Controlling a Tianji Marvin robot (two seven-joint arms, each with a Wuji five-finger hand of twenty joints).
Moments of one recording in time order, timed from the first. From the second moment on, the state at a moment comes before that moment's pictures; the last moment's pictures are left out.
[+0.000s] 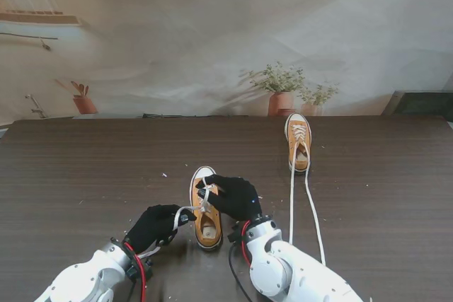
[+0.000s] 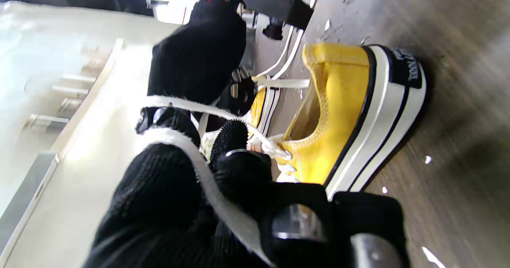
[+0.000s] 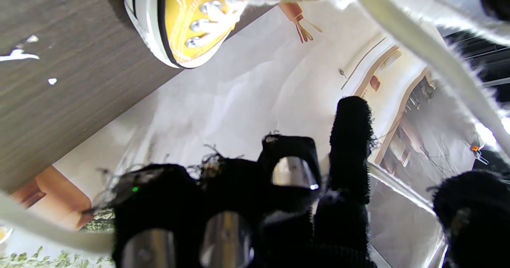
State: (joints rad) left arm 1.88 -1.12 -1.33 -1.65 -0.35 -0.20 -0.26; right arm -1.41 -1.31 0.70 -1.23 -0.62 -0.20 -0.77; left_hand 1.00 -0.35 0.10 -0.01 0.89 0.14 0.53 0.24 1.24 0.05 1.21 0.73 1.26 0.06 1.73 0.54 1.08 0.21 1.84 0.74; right_hand 0.00 -0.22 0.84 -0.18 0.79 -0.28 0.65 0.24 1.34 -0.03 1.34 0.97 1.30 0.03 1.72 0.91 1.18 0.33 1.81 1.03
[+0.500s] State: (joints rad) left arm 1.86 -1.18 -1.25 -1.59 -0.48 -0.29 -0.07; right arm -1.44 -1.31 0.72 -1.25 -0.60 -0.21 -0.76; left_hand 0.82 -0.42 0.45 -0.04 0.89 0.14 0.19 0.15 1.24 0.05 1.19 0.74 1.26 0.07 1.72 0.54 1.08 0.21 1.84 0.73; right_hand 0.00 -0.29 0.85 -0.18 0.79 -0.27 0.65 0.24 1.34 -0.03 1.34 0.97 1.30 0.03 1.72 0.91 1.18 0.33 1.81 1.03
